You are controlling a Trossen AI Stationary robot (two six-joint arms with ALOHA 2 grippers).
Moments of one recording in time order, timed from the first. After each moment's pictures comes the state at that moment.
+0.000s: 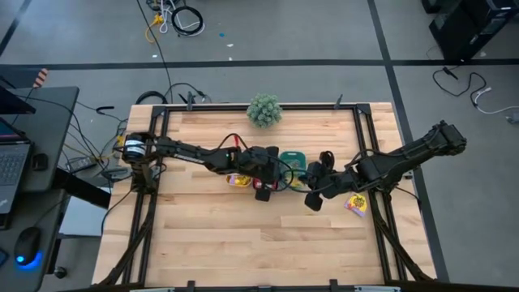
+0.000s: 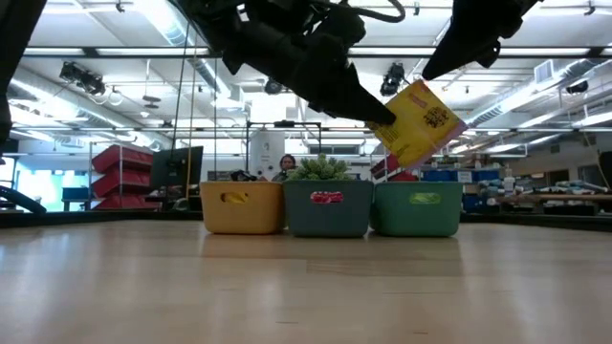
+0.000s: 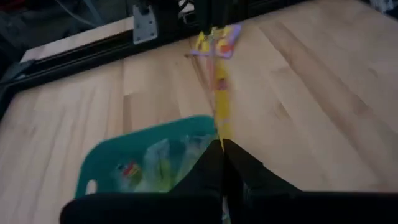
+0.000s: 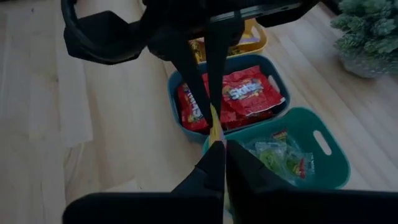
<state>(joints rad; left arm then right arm) 0.02 1.85 1.21 0.14 0.10 0.29 0.34 1.23 0.95 -0.59 0.49 0.56</state>
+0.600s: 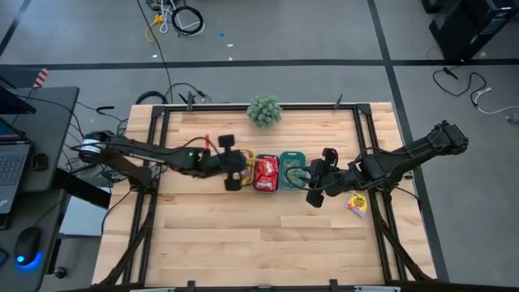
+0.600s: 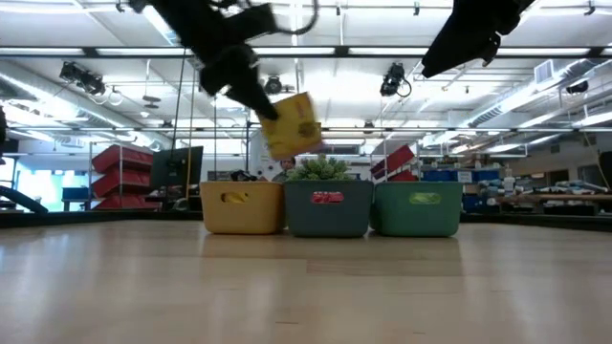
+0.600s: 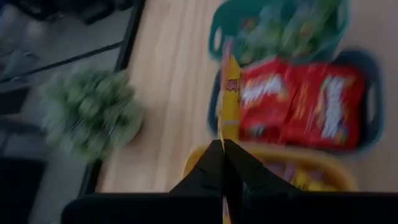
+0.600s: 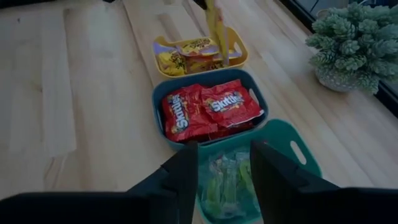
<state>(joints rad) -0.06 1.46 1.02 -0.33 -0.48 0.18 0.34 1.20 0.95 -0.61 0.55 0.52</state>
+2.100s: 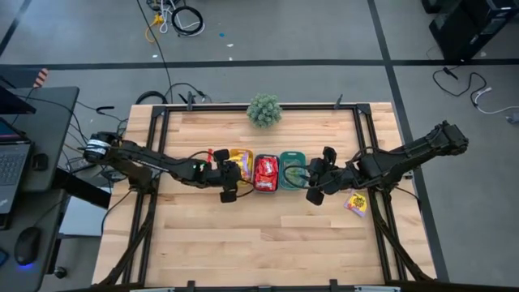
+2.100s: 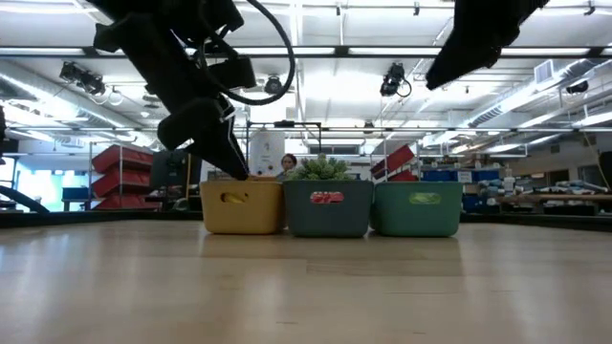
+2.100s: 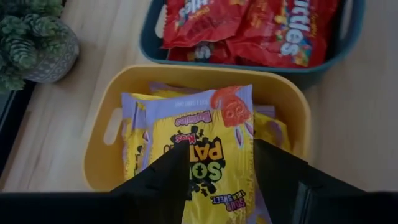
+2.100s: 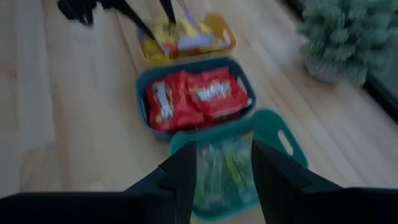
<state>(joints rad) -0.13 1.49 0.81 -0.26 -0.46 -0.06 0.31 1.20 0.93 -0.63 0.55 0.51</state>
